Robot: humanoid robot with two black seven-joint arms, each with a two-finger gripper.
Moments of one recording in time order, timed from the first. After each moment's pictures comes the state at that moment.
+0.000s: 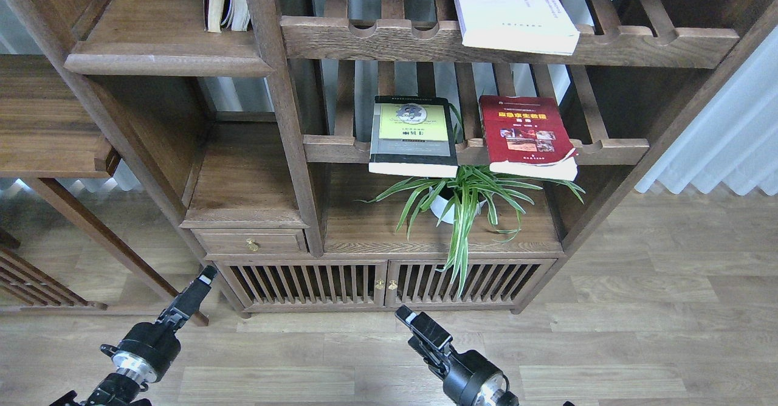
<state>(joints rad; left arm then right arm) -0.06 0.25 -0.89 -0.85 0.04 -0.49 -0.26 -0.09 0.01 0.94 1.11 -0.05 0.57 -0.13</state>
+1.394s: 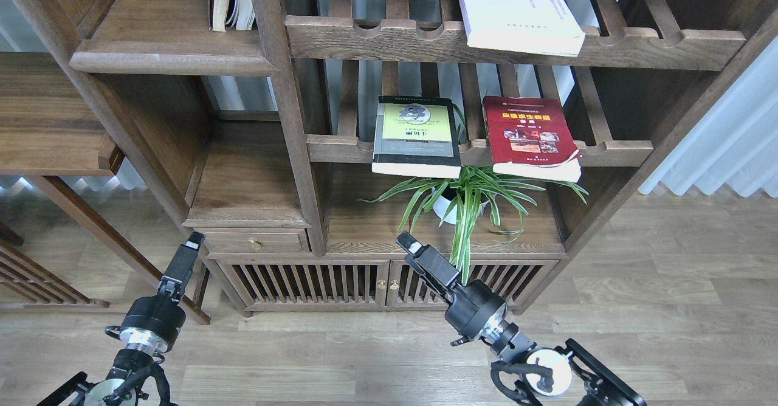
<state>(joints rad) -0.06 0.18 -1.05 -0.86 -0.08 -0.49 -0.25 0.07 0.02 1.02 1.04 -0.05 0.58 -0.14</state>
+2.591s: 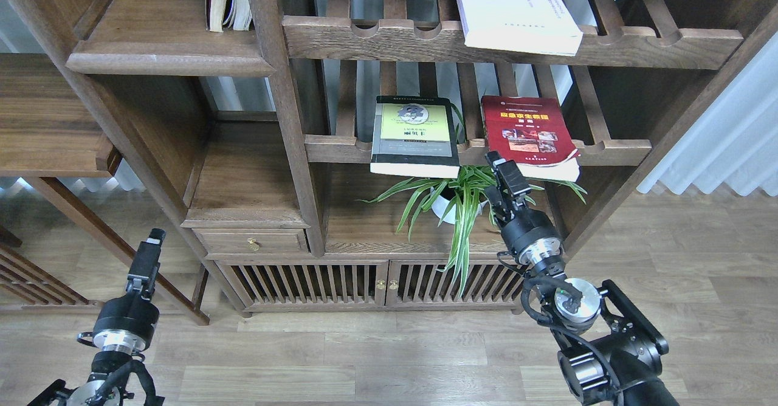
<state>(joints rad) -0.04 0.16 -1.19 -0.85 -0.11 -0.49 -0.27 0.25 0.02 1.33 0.92 0.10 0.24 0.00</state>
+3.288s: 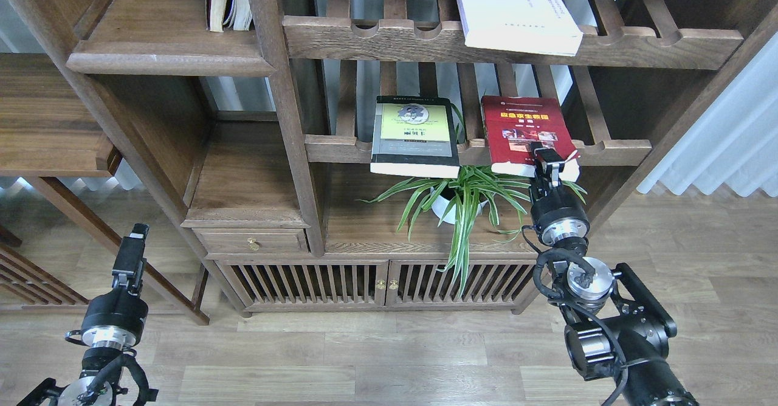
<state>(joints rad) -0.04 0.16 -1.21 -0.84 -0.11 -0.49 -0.27 0.29 0.02 1.37 0.87 0.15 0.23 0.13</state>
